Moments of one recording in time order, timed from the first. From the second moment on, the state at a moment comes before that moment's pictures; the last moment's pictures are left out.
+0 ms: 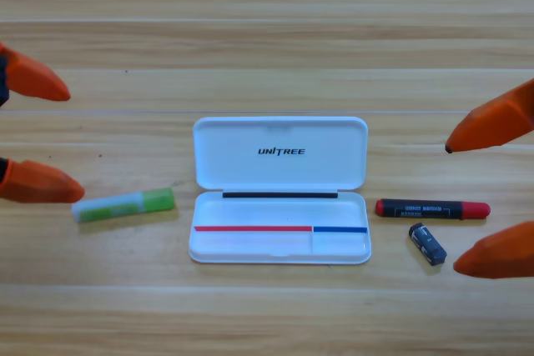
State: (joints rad) arm 0 -0.68 1.22 -1.05 0.69 -0.16 0.53; arm 1 0.97 1.33 -1.17 0.67 0.28 -0.33
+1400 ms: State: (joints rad) arm 0 -0.44 1.59 -1.52 1.10 0.14 0.88; arm 1 0.80 1.61 -1.21 0.80 -0.02 -0.05
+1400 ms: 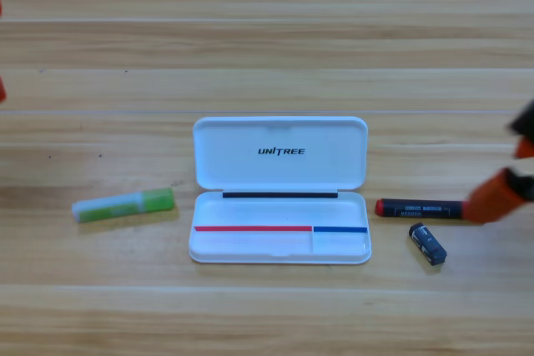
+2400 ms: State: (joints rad) arm 0 -0.49 1.97 -1.43 0.92 0.06 0.83; arm 1 0.79 2.06 -1.34 0.80 0.04 -0.03
